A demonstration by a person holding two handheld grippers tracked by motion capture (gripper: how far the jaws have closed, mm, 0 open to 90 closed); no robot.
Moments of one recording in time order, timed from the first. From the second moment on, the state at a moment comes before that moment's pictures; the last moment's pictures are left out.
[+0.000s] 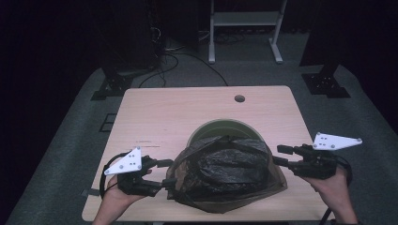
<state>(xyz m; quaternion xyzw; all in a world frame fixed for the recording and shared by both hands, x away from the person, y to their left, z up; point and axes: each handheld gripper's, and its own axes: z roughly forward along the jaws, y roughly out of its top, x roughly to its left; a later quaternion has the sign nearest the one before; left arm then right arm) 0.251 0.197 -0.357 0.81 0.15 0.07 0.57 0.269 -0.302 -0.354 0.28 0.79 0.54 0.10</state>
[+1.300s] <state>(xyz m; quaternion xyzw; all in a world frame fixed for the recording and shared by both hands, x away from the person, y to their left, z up) 0.300 0.172 -0.341 0.81 0.17 0.13 0.54 0.285 -0.316 -0.359 0.24 0.77 0.59 0.05</state>
